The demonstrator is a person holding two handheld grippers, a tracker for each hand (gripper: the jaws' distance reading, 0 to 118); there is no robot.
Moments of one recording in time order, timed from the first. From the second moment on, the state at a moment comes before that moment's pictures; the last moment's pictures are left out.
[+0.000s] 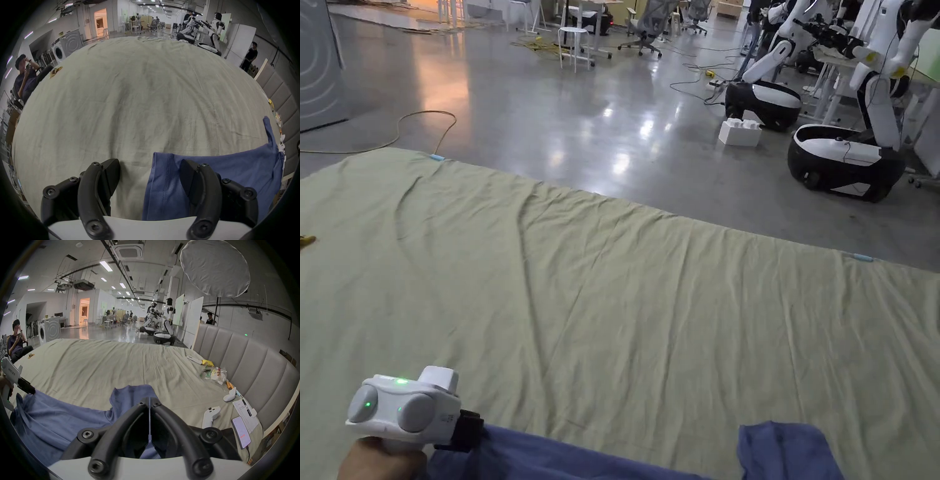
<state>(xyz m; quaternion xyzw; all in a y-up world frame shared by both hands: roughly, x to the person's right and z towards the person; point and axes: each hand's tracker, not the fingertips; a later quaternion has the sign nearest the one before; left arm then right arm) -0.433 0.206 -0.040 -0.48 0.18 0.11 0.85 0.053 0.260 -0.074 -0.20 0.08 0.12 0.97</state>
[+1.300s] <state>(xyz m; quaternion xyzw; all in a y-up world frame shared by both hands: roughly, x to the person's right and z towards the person) -0.434 0.245 0.010 -0.38 0.14 0.10 0.91 0.102 0.249 -0.191 -0.41 0.15 0.10 0.89</state>
